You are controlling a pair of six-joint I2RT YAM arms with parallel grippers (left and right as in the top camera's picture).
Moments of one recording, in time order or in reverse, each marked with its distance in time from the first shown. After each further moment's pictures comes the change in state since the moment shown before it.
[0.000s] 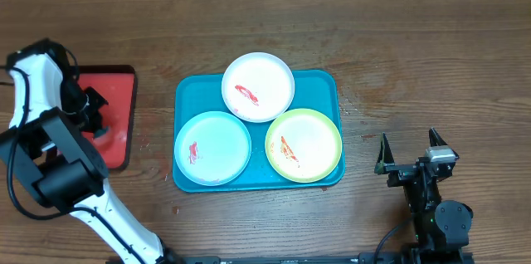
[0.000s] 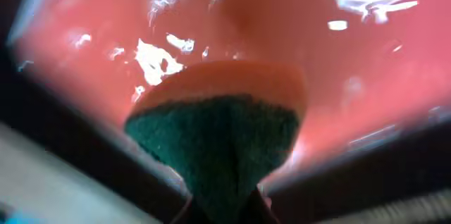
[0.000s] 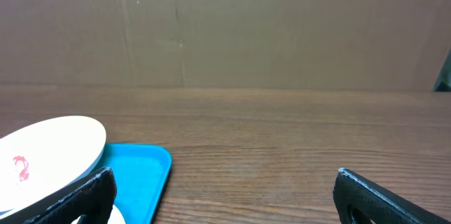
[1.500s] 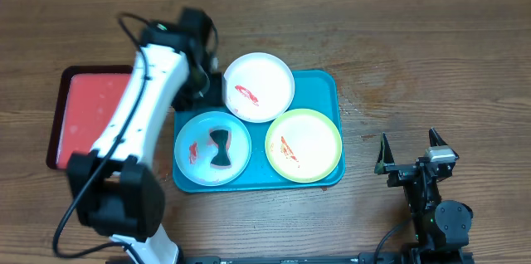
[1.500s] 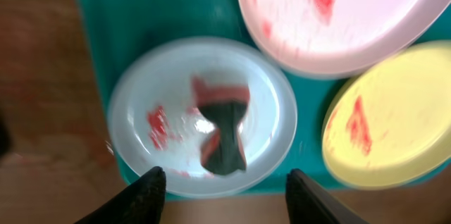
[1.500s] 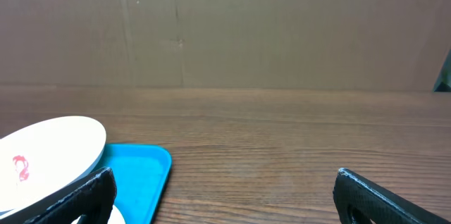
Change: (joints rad) left arm -0.671 -0.318 -0.048 -0.045 0.179 0.106; right arm 0.000 0.000 0.000 -0.001 0.000 0.000
